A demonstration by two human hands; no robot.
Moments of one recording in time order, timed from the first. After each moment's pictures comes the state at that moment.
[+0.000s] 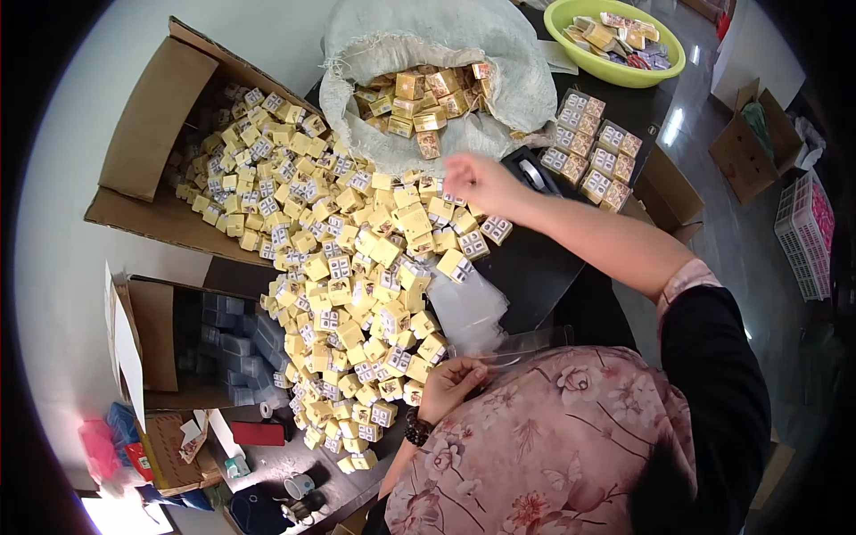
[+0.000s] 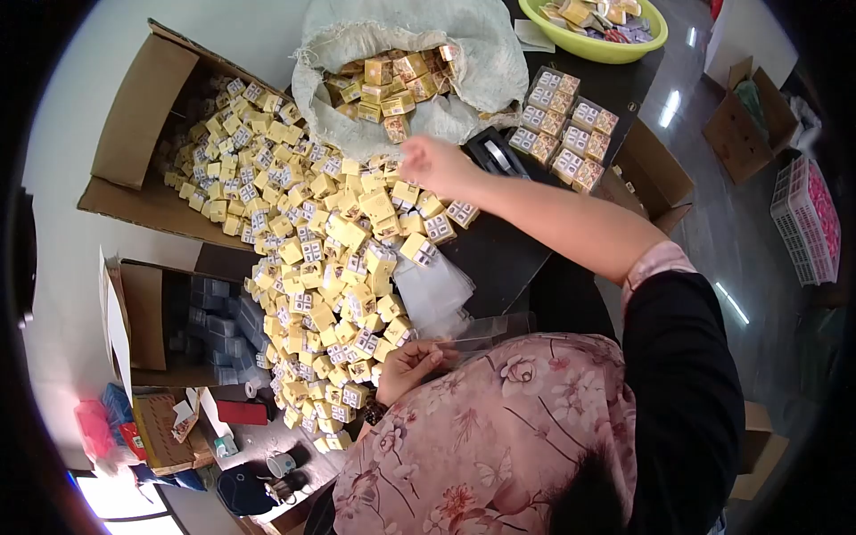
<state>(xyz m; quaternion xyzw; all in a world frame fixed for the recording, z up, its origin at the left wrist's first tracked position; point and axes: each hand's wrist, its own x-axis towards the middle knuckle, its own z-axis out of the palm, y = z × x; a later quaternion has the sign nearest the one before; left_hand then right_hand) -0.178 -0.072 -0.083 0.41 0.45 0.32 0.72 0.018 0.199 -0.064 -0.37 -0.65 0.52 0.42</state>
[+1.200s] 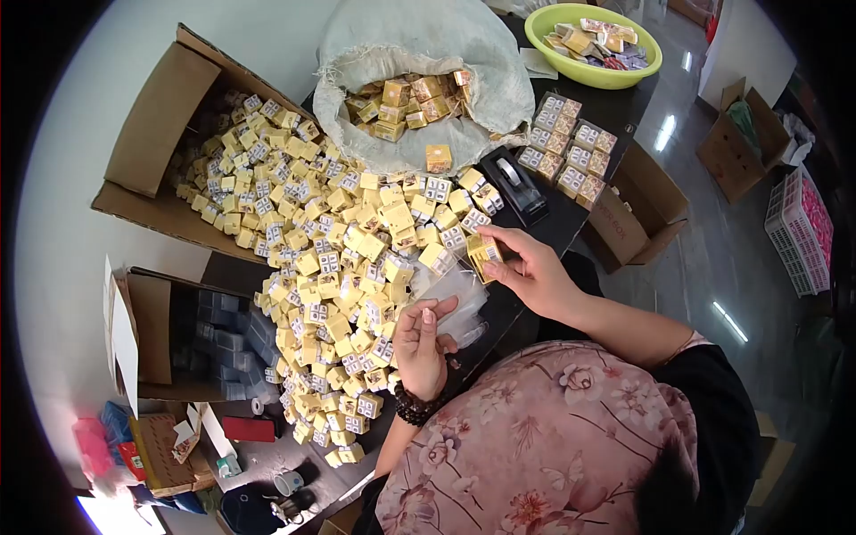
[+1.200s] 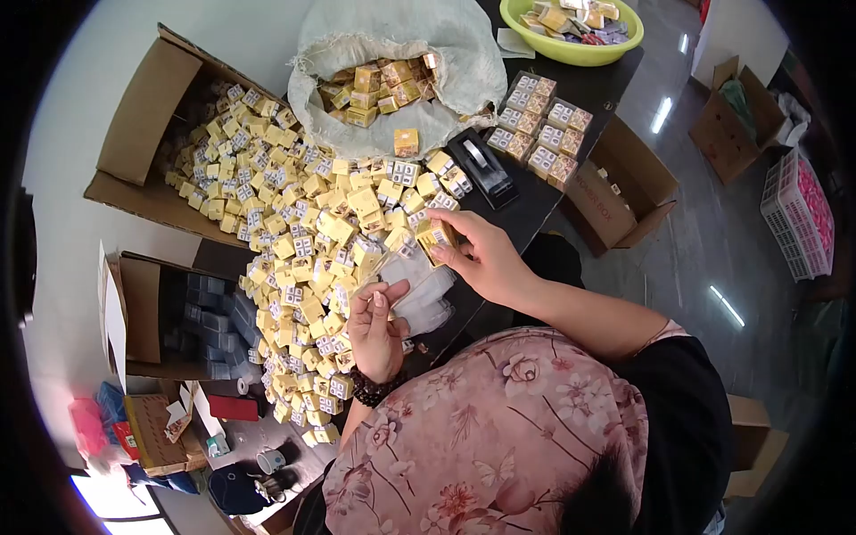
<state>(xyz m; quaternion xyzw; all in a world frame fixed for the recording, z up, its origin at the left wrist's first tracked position) -0.124 -0.045 -0.033 0.34 0.48 0.57 0.58 0.074 0.026 -0.036 -0.34 -0.59 0.55 0.48</state>
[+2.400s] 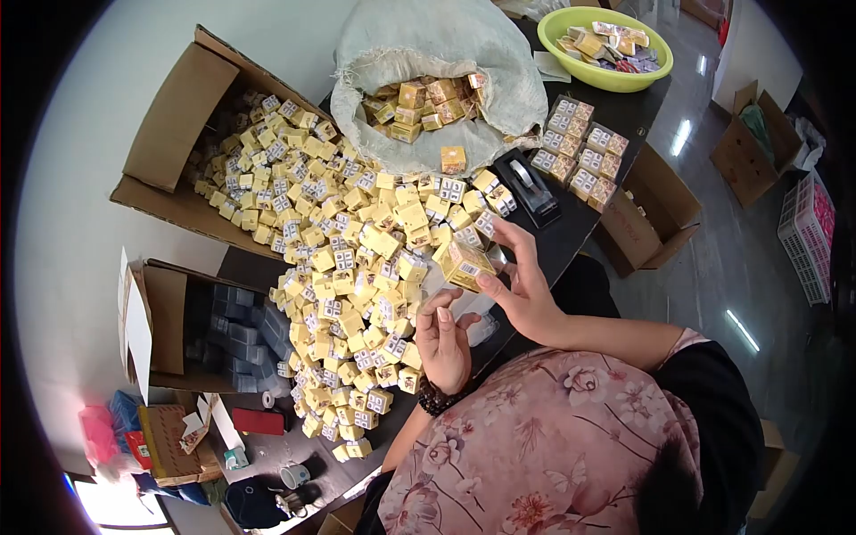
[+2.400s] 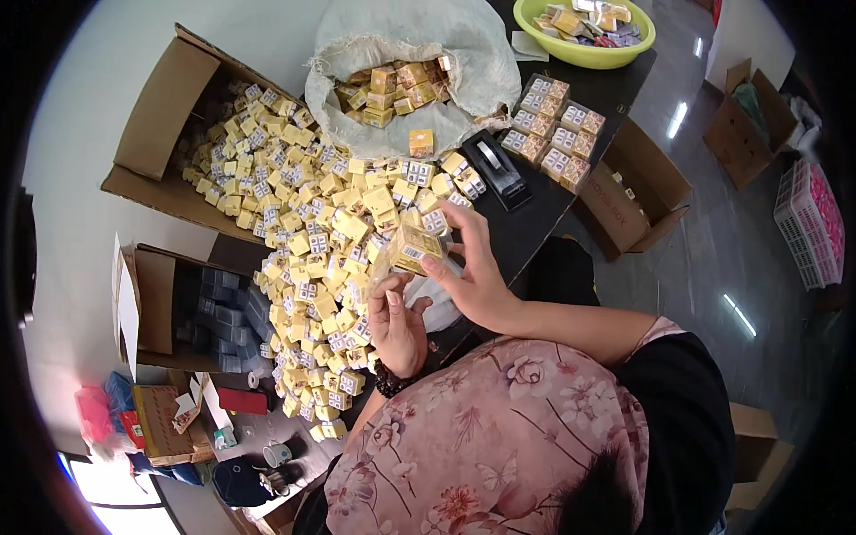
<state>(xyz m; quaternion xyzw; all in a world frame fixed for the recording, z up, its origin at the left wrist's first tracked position) -0.111 -0.044 -0.055 0.44 0.36 0.66 0.49 0.037 0.006 -0.038 -0.36 -0.57 0.44 0.60</state>
